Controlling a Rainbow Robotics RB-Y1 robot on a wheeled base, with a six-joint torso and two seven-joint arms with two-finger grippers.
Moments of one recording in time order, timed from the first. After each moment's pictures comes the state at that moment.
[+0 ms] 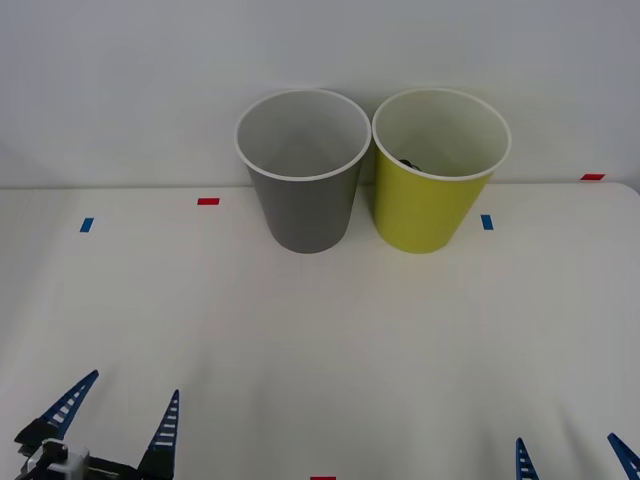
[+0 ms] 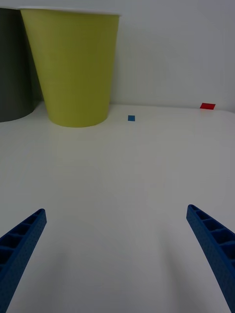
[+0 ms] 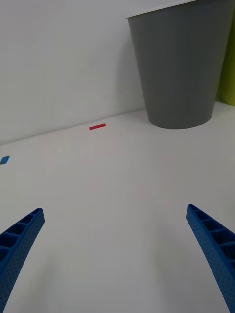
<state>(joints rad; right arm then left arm) 1.00 -0.35 0.20 -1.94 -0.15 -0.60 1.57 0.84 0.41 -0.23 -1.97 0.19 -0.46 -1.70</state>
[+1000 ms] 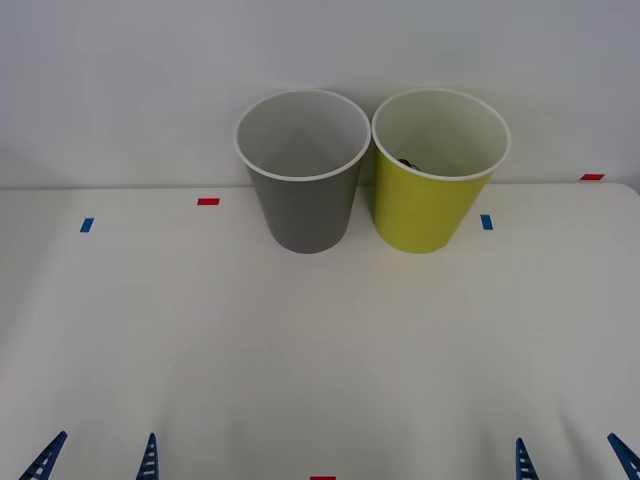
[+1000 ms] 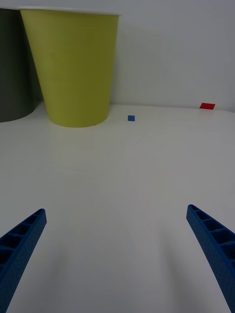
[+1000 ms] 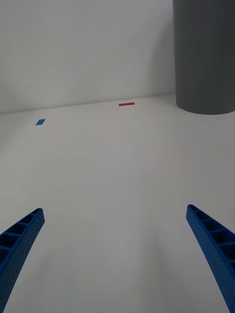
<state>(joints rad) 1.00 -0.35 0.20 -1.94 -0.15 -0.60 1.57 0.97 0.28 -0.22 -1.90 0.16 -0.58 -1.65</state>
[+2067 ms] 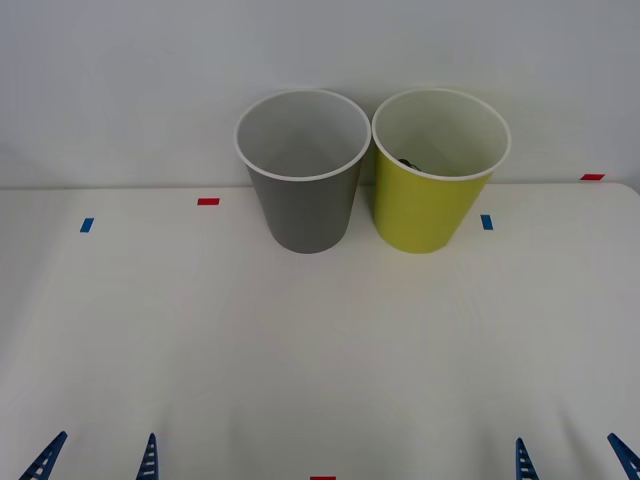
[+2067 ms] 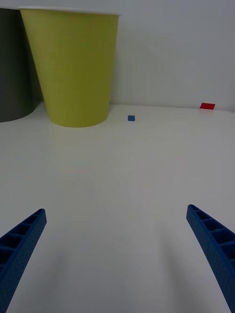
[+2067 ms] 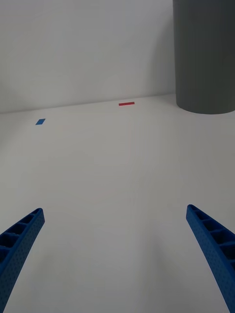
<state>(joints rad) 1.00 -0.35 0.20 -1.94 -0.15 -0.60 1.57 0.97 0.28 -0.22 -1.90 0.16 -0.58 -1.65</state>
